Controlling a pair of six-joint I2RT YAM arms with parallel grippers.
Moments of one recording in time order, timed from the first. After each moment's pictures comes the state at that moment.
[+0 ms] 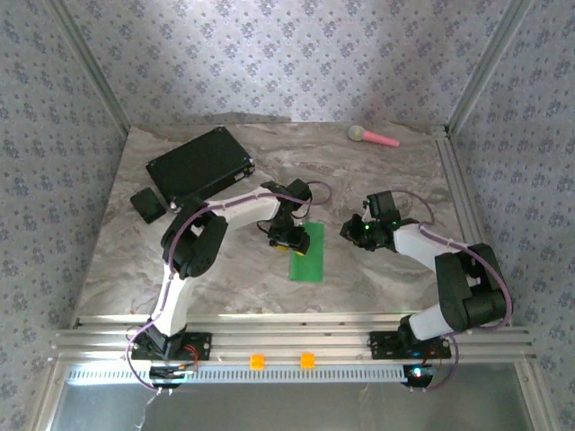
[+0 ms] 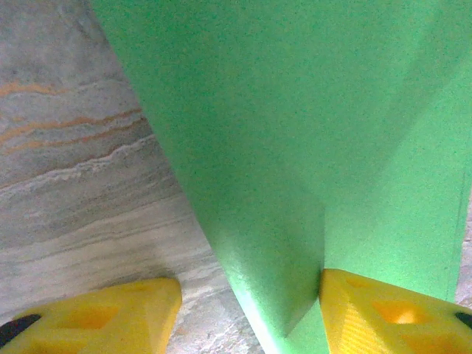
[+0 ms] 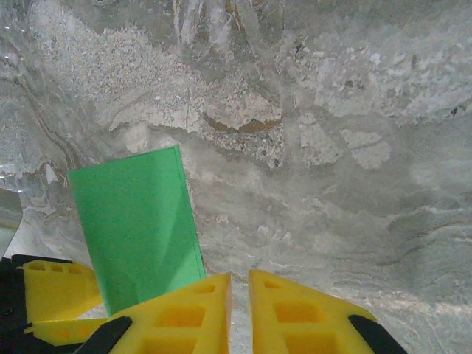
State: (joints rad) left arm -0.79 2.12 1.56 -0.93 0.25 -0.38; right arm 0.27 1.45 0.68 -0.19 -0.36 0.74
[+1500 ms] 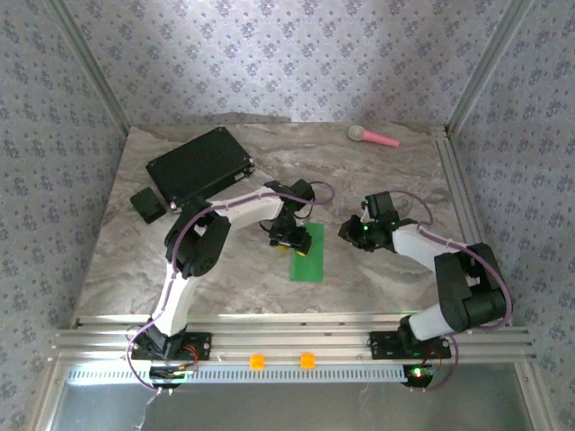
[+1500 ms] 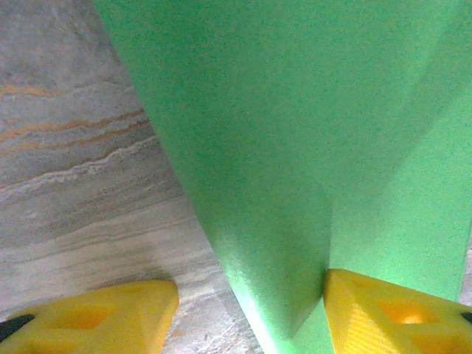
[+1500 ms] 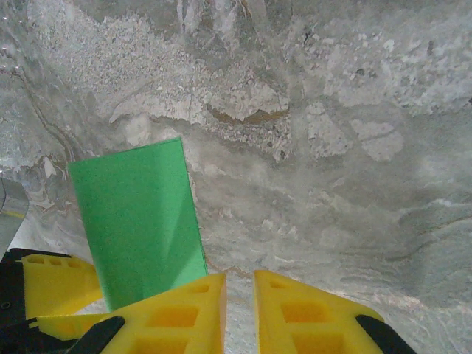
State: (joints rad) left arm -0.80 2.14 1.60 -0.96 0.23 -0.39; right arm 0.29 1.46 0.68 -0.19 -0.36 0.74
